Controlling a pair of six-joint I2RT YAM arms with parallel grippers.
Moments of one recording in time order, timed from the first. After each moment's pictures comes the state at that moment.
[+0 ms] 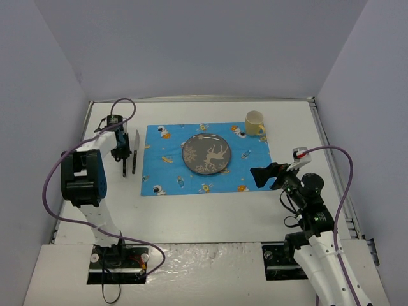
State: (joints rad) left arm 0.05 1.87 1.29 -0.51 -0.08 -0.09; right arm 0.16 0.48 0.38 -0.08 -0.31 0.39
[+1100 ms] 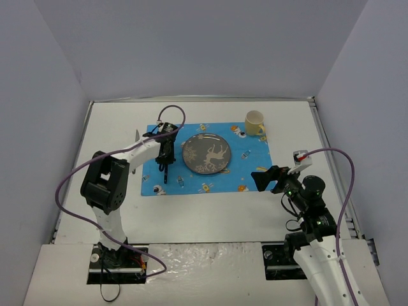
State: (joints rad) left arm -0.44 1.86 1.29 -0.56 -0.23 -0.44; right arm 0.16 0.43 0.40 -0.20 -0.31 0.39
